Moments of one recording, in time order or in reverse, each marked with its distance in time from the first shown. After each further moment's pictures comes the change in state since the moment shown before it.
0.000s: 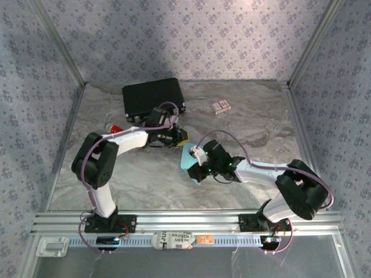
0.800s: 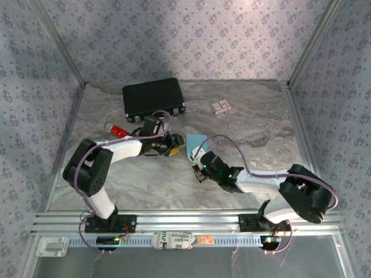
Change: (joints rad) left arm 0.022 -0.127 -0.210 0.098 -0.057 -0.087; right arm 0.120 -0.068 -0.094 0.130 0.541 -0.156
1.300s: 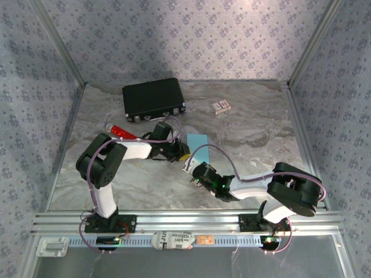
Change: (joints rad) left arm -0.083 0.137 0.003 0.115 0.056 -0.064; right arm 0.199 0.110 -0.047 0.145 0.370 -0.206
